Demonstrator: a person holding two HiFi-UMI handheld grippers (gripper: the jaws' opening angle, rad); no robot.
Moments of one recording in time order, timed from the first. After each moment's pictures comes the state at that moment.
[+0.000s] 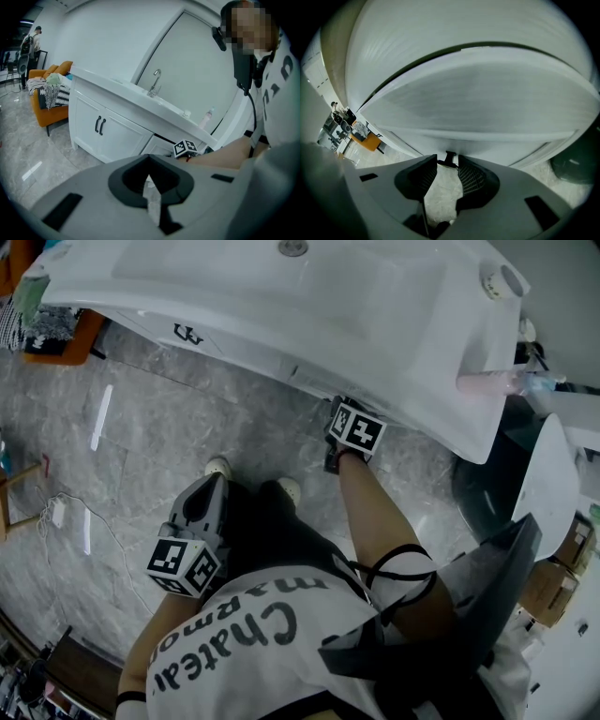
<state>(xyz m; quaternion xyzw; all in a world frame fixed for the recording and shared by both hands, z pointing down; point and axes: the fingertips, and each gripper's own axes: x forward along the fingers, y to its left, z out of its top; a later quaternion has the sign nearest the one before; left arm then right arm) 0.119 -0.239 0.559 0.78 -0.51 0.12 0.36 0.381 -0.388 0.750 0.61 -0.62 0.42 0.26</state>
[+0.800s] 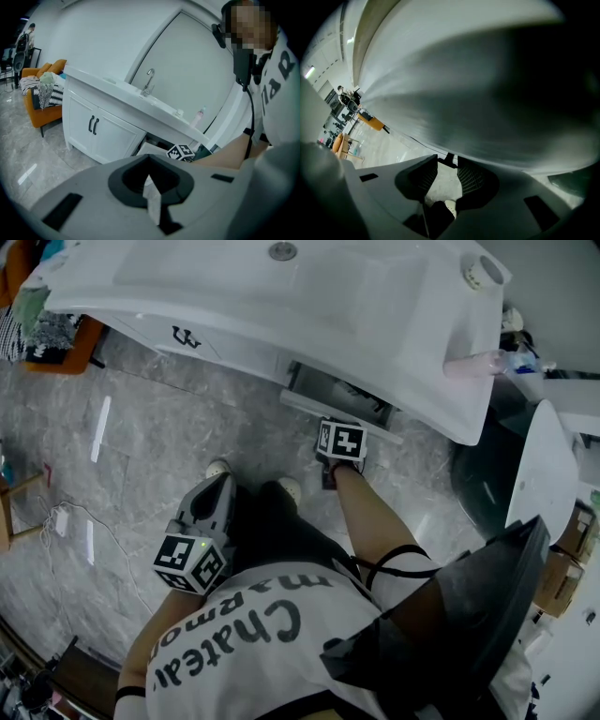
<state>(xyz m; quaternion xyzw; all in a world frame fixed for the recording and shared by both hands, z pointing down) 0.133 -0.227 0.546 0.80 -0.48 0.12 0.35 0.356 -0.326 0.756 0.55 -0.63 0.43 0.35</state>
